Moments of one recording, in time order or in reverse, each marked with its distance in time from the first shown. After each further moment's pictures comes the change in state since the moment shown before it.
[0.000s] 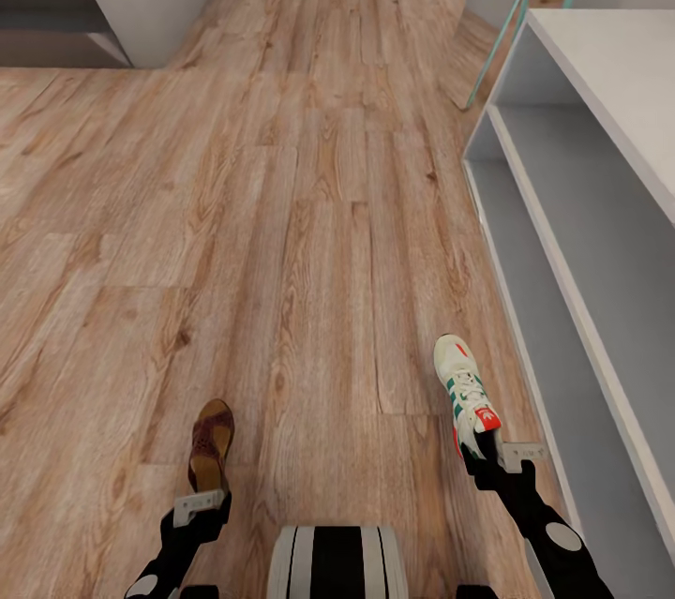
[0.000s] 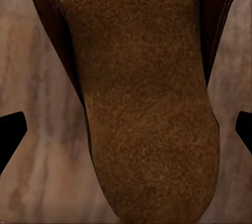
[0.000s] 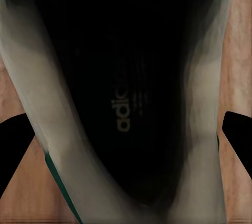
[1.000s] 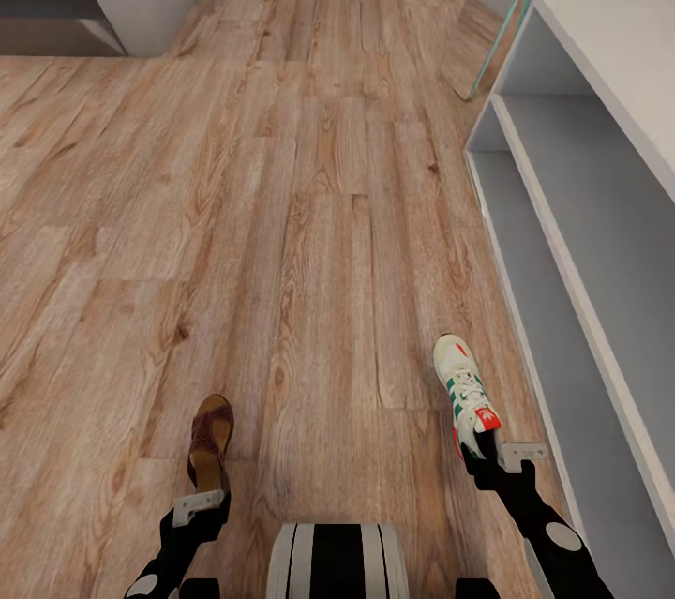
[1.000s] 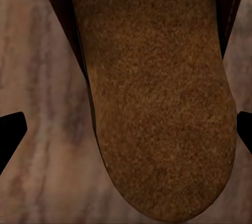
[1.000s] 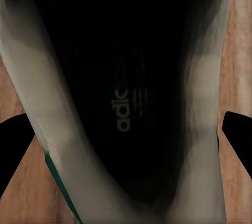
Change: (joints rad) left arm 0.000 0.000 -0.002 -0.001 -0.003 0.001 0.009; right arm 0.000 0.000 0.000 0.000 0.000 0.000 0.000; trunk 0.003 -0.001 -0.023
